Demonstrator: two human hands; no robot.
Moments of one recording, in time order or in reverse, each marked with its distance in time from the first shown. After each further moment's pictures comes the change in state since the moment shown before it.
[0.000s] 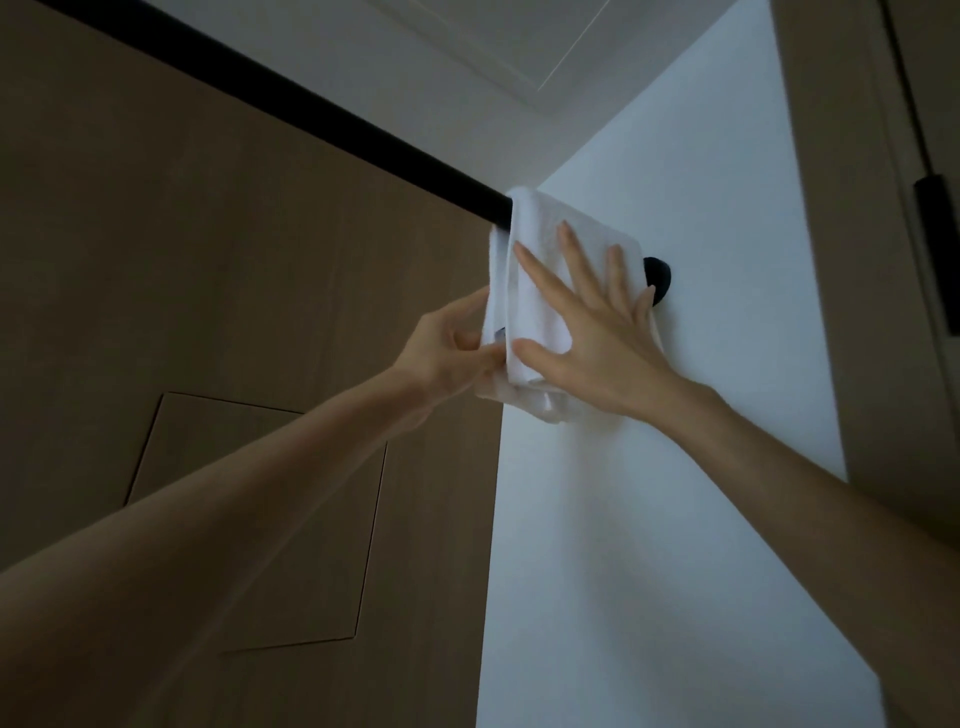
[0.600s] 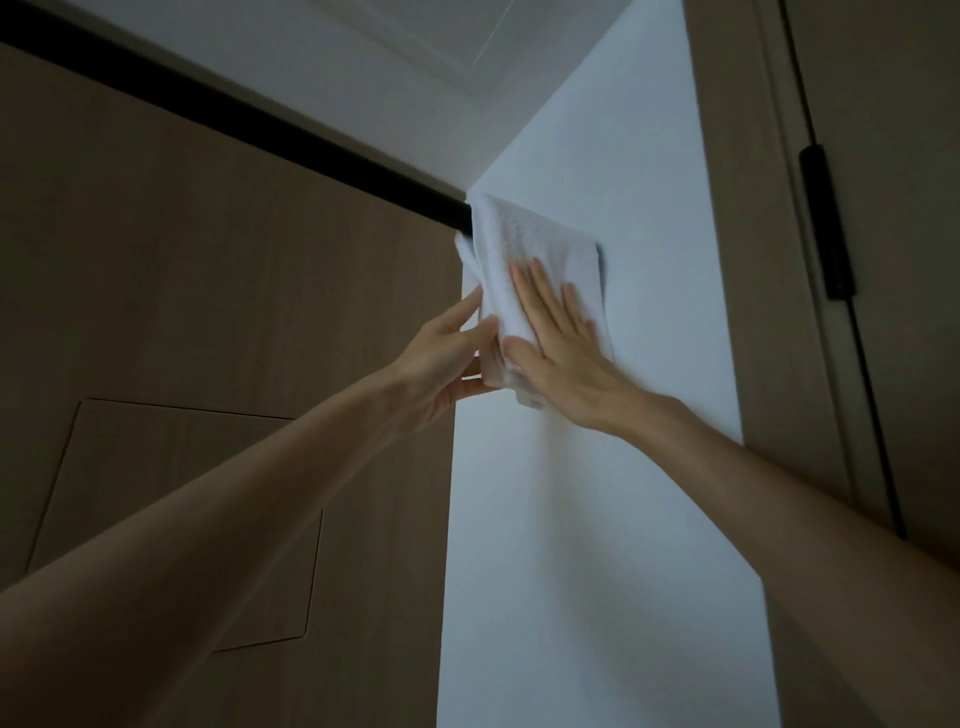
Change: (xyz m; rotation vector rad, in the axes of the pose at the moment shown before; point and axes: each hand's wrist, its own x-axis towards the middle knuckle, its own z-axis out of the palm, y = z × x) left_hand 0.018 0.005 0.066 -0.298 -0.105 -0.224; right_hand -0.033 0.048 0.010 0.306 -0.148 0.092
